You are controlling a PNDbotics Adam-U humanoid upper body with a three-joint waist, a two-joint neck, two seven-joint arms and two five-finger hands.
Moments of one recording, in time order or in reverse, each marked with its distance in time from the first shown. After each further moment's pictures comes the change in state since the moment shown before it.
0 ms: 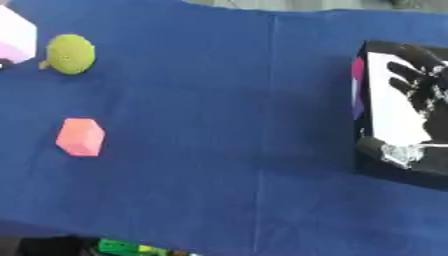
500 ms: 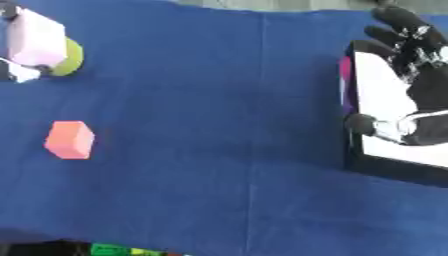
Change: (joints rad) left arm 0.088 -0.104 -0.041 -0.187 0.176 0.150 0.153; right arm -0.139 -0.084 0.061 0.000 -0.068 -0.003 0.081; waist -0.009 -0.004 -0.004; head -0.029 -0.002
